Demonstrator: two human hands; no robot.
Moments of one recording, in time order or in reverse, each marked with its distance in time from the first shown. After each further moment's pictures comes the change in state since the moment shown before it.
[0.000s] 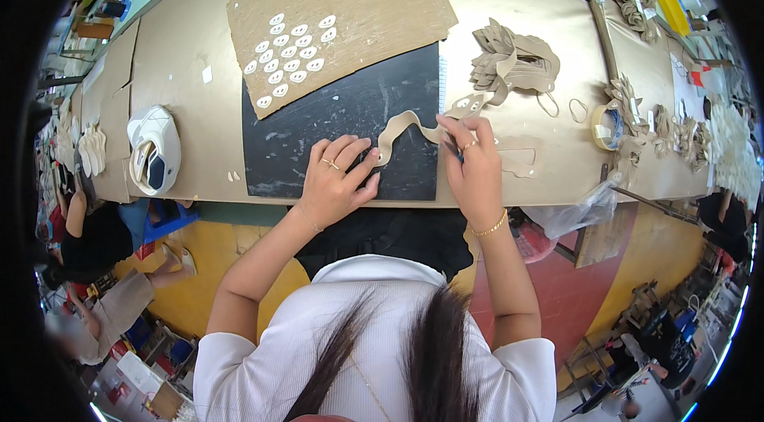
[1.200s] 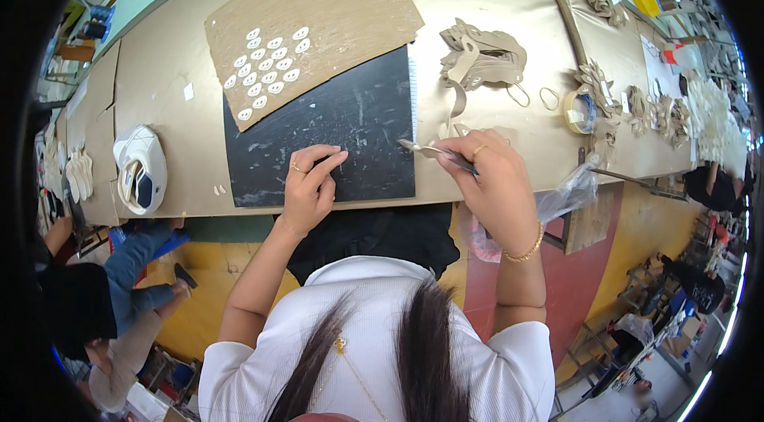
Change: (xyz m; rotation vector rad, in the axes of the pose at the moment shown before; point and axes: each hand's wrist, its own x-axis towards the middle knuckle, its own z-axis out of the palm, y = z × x) left_hand -0.008 -0.004 -0.005 -0.339 0.139 -0.157; right_hand 0.011 -0.057 -0.084 -0.092 -0.210 0.076
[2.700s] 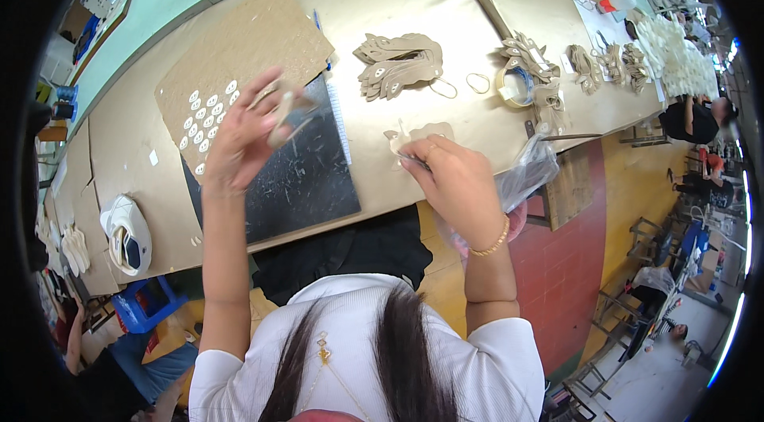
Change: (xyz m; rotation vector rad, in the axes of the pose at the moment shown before) left_hand 0.151 0.030 -0.015 -1.463 -0.255 -0.678; right_hand -0.027 0.025 -0.024 -0.117 0.164 0.045
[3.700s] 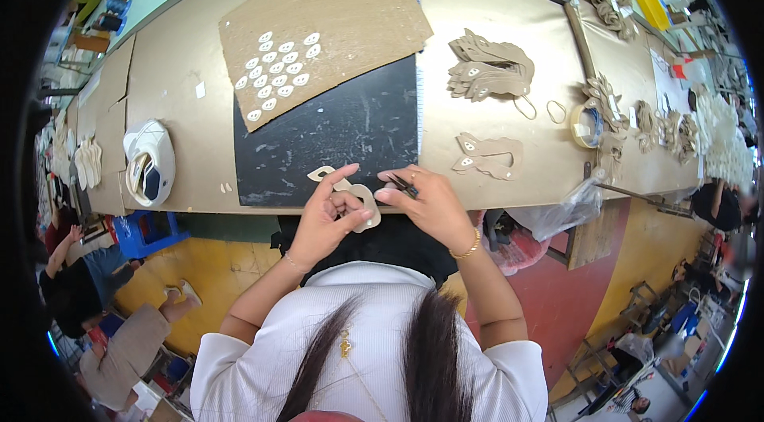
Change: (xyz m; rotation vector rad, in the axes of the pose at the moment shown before) left_hand -0.129 -0.103 -0.015 0.405 0.294 -0.153; right_hand -0.002 -0.013 0.112 0.604 -0.465 0.172
